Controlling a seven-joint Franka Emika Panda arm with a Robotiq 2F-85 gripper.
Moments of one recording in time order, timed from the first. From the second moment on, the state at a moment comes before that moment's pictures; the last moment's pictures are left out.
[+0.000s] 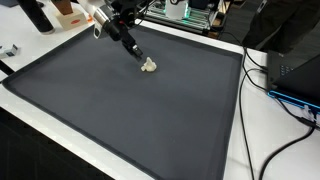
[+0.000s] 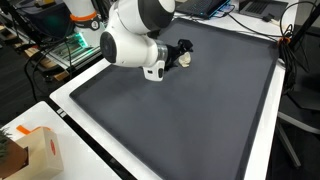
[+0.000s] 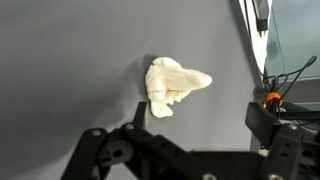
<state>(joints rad) -0.15 0.49 -0.07 -2.12 1.27 2.04 -0.61</state>
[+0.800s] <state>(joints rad) -0.07 0.54 -0.08 -1.93 0.81 2.04 -0.06</state>
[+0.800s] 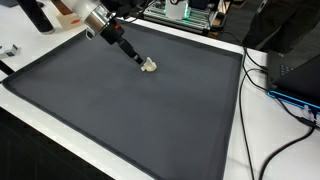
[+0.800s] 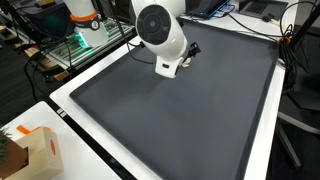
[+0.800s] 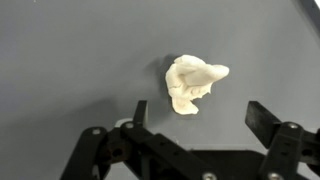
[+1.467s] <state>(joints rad) 0.02 0.64 -0.06 -1.71 0.39 1.96 0.28</state>
